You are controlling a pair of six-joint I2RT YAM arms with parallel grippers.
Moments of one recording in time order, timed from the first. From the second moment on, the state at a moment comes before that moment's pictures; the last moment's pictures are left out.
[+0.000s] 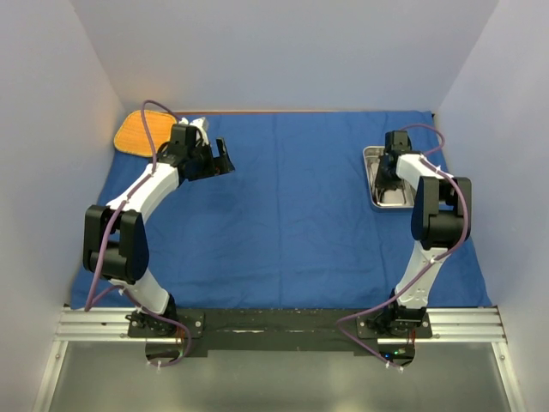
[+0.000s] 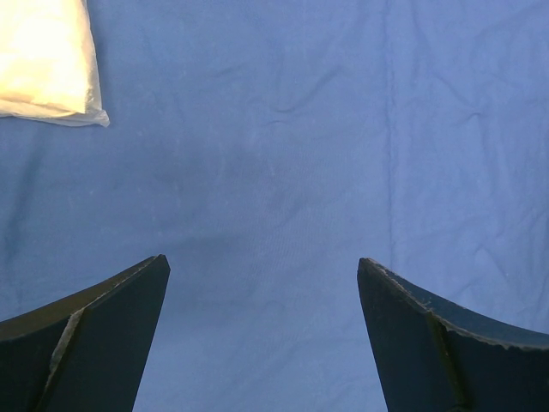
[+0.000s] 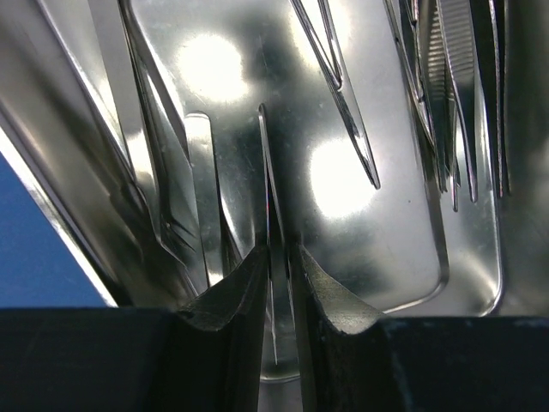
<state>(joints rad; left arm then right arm) -0.17 1.66 1.23 -0.34 0.19 -0.38 -0.04 1.96 1.35 -0.48 0.18 0.22</state>
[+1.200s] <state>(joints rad) -0.17 1.63 1.42 -0.47 0.52 -0.11 0.37 1.71 1.55 -0.65 -0.26 -0.45</state>
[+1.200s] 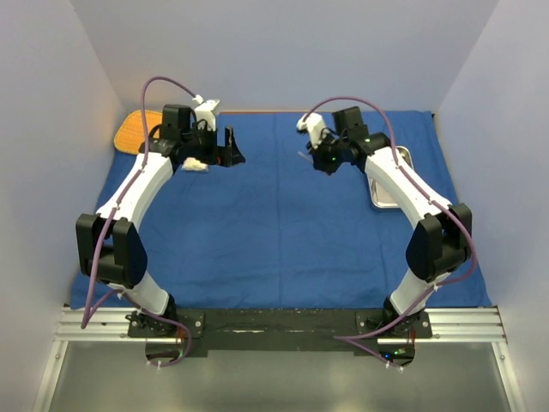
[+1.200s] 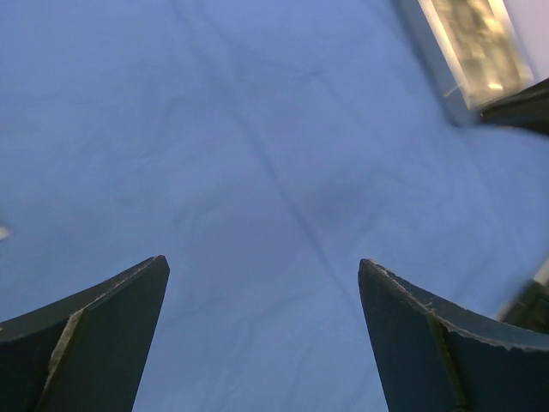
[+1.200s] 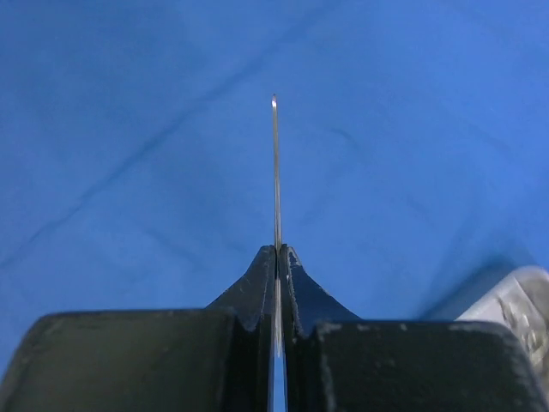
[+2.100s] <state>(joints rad) -0.36 1.49 1.13 -0.30 0.86 0.59 0.55 1.74 1.64 -0.93 -0.57 -0.74</state>
